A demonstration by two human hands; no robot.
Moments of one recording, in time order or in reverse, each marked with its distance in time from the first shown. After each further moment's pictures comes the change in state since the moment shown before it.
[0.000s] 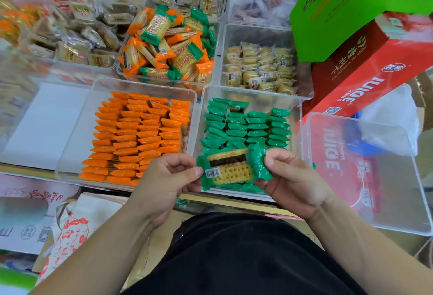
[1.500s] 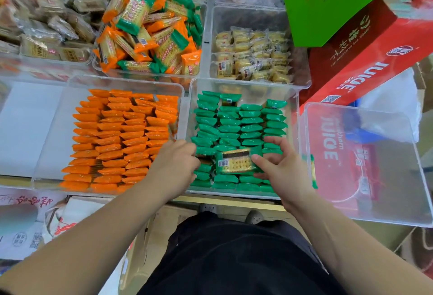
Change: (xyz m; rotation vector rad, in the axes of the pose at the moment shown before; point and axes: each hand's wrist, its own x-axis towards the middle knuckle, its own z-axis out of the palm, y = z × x) left_hand 0.106 -0.042 -0.005 1.827 -0.256 0.718; right_hand 0.037 0.029 -0.048 -0.583 0.605 -0.108
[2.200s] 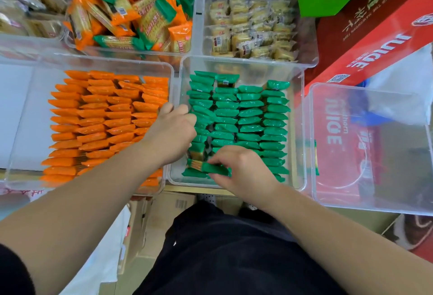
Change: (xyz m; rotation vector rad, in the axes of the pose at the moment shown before) left_hand 0.055 -0.019 0.001 0.220 -0.128 0.079; right_hand 0.017 0.030 0.042 -0.759 -0.420 -0.724
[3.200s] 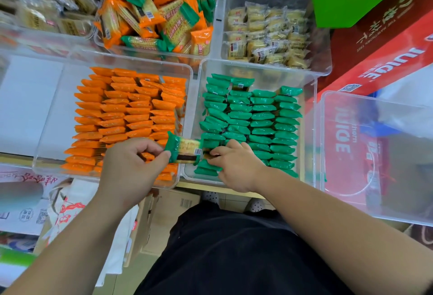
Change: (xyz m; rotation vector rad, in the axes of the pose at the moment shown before) left_hand -0.128 0.011 -0.021 -1.150 0.427 -0.798; right_hand 0.039 0.000 0.018 -0.519 -0.618 0.056
